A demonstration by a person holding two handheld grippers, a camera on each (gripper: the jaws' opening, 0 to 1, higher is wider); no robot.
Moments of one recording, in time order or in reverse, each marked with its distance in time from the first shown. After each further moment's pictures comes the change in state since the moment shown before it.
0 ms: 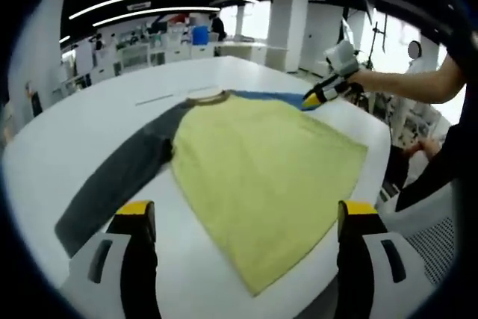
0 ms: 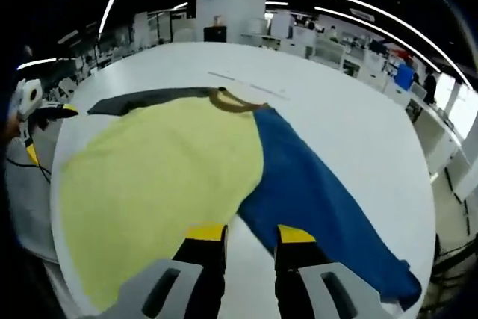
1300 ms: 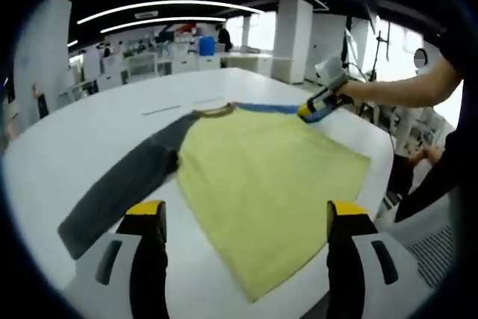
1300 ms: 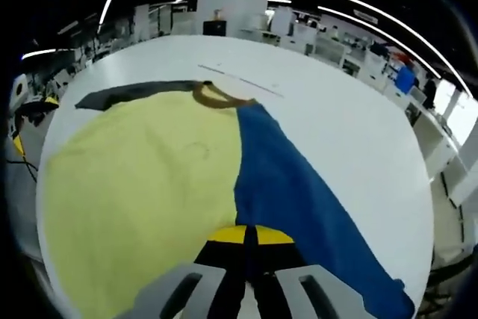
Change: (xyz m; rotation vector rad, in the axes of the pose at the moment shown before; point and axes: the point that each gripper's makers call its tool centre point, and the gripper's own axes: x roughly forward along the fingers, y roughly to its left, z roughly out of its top) left arm -0.004 -0.001 0.012 -0.004 -0.066 0.035; right arm 0.018 -0.031 0.006 0.014 0.002 -0.038
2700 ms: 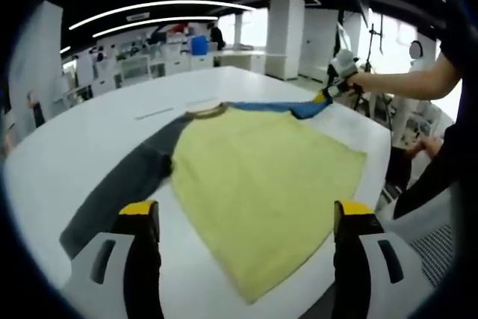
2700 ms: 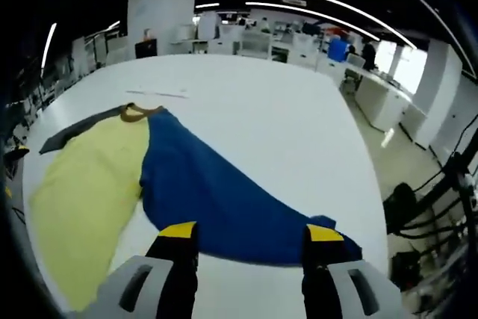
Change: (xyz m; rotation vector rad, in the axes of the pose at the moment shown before) left arm 0.004 -0.006 0.003 0.043 0.014 -0.021; right arm -0.079 -0.093 -0.066 0.282 -0.004 -0.255
